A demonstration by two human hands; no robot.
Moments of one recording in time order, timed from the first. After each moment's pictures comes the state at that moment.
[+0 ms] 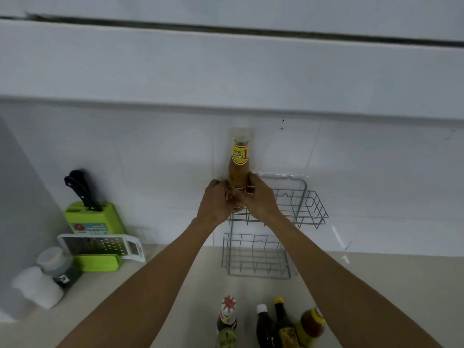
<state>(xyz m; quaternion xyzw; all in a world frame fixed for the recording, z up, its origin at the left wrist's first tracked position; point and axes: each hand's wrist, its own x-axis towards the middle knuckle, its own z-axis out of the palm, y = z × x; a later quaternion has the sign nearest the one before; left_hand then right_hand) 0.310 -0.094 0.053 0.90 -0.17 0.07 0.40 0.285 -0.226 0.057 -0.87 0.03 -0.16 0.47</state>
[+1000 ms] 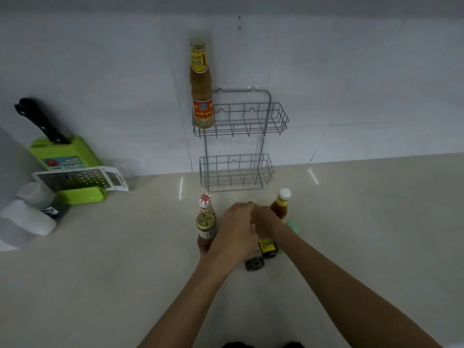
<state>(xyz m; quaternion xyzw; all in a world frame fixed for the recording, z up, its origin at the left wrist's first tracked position) 0.037 -0.112 -0.011 0.90 -0.23 -0.13 0.34 0.065 -0.240 -0.081 -0.97 0.09 0.21 0.12</state>
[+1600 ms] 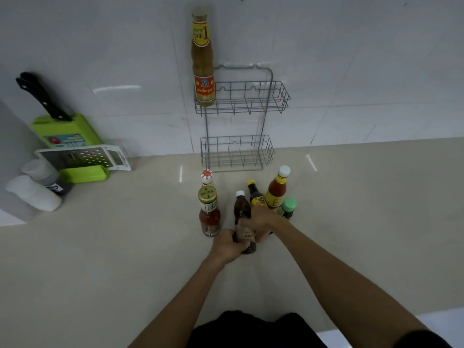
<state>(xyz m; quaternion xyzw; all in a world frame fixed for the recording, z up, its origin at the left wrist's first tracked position) 0.012 -0.083 -0.147 0.84 -0.06 -0.33 0.42 0.037 -0.231 -0.122 -0.87 0.20 0.33 0.29</state>
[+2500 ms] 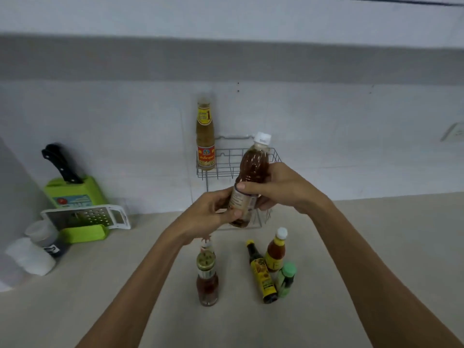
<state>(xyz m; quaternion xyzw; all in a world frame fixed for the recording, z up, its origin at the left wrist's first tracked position) 0.120 -0.069 0.060 0.73 -0.33 -0.22 0.55 0.068 -0.265 0.120 -0.86 0.06 0.01 0.50</state>
